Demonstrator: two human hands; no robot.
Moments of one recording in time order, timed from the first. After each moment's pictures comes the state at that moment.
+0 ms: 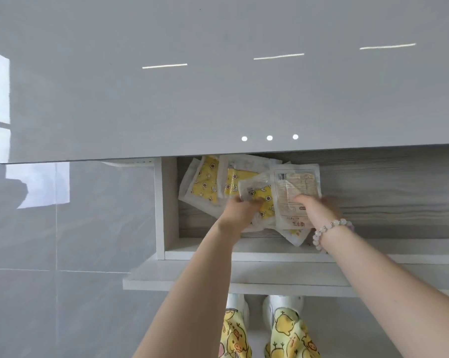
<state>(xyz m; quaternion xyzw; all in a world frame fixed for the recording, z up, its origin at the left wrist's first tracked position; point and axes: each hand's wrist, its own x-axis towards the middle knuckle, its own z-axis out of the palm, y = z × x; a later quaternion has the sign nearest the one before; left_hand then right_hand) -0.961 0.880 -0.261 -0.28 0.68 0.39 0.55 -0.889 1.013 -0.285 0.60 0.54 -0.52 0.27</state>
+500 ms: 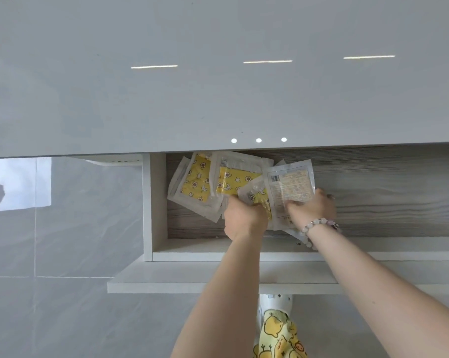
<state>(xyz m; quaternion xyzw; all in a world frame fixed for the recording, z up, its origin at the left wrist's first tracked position) -0.933 0.911 -0.270 -0.30 0.80 0.32 0.41 -0.893 1.011 -0.284 0.55 0.74 -0.30 0.24</state>
